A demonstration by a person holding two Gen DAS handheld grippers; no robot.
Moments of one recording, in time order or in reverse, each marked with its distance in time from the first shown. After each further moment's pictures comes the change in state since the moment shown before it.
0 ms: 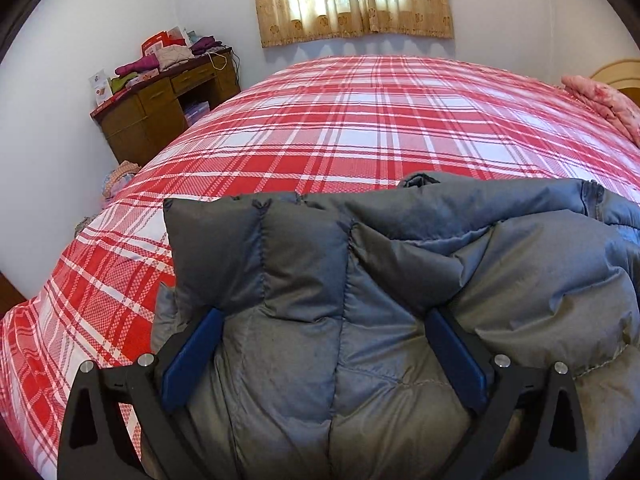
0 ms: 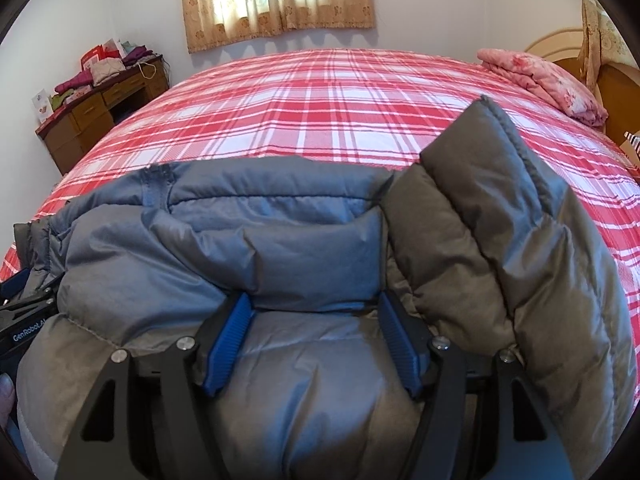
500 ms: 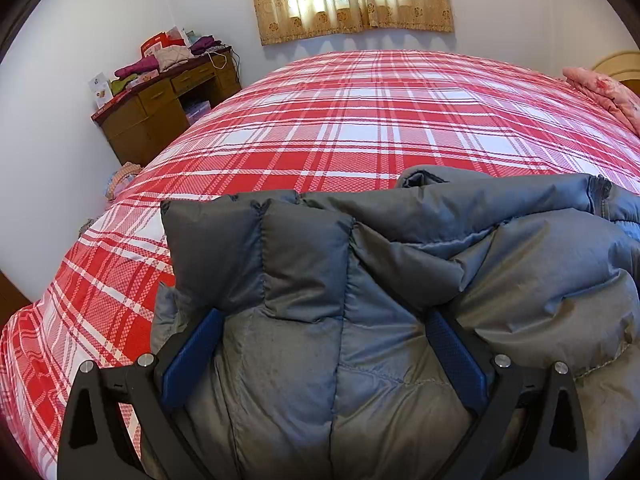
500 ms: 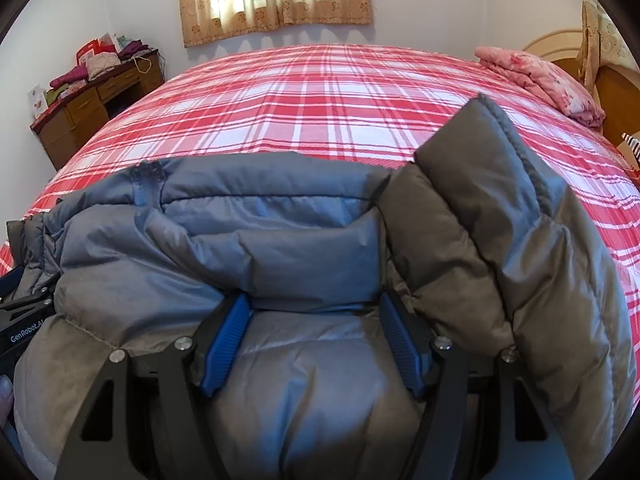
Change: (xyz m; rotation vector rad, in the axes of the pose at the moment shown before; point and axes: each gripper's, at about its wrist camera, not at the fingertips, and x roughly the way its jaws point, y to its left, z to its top) left arm 0.004 -0.003 0.000 0.016 0.011 0.016; right arm 0.002 -0.001 0.002 -0.003 0.012 -0.016
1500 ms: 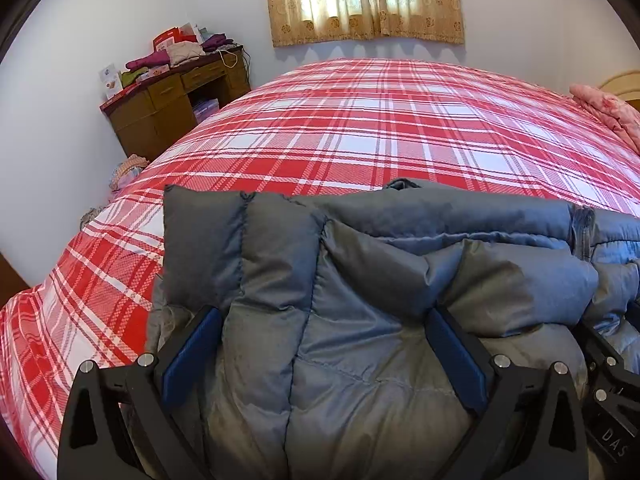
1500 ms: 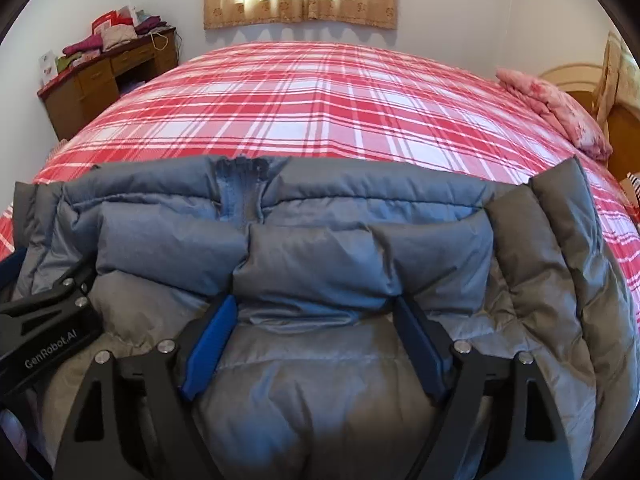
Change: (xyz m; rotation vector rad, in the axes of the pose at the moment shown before) left arm -0.011 -0.005 0.001 -0.059 -0.018 0.002; right arm 0.001 0.063 0.004 -0.091 0.018 -0.030
